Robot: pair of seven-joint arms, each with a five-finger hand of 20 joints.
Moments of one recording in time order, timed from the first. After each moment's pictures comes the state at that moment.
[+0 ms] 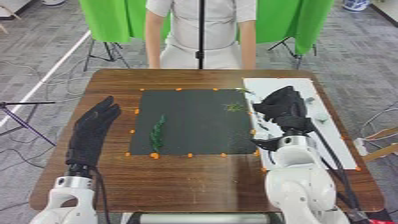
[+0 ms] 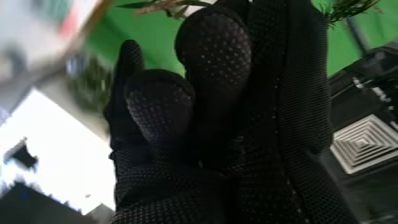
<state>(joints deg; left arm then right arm) 119.7 -78.8 -99.4 -118.2 61.0 -3.9 9.3 -102.7 -79.4 75.4 -122.9 -138.3 9.4 30.4</state>
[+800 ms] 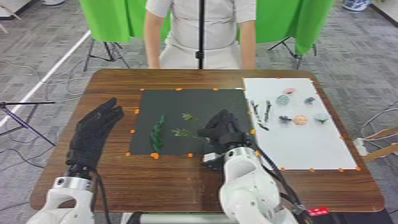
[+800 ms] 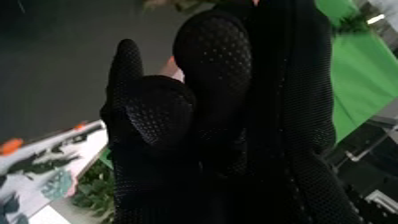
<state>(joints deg) 120.7 -77.8 -99.8 -119.5 61.5 -4.8 7.0 -99.2 -83.5 61.4 -113.1 -135.2 4.0 32.6</state>
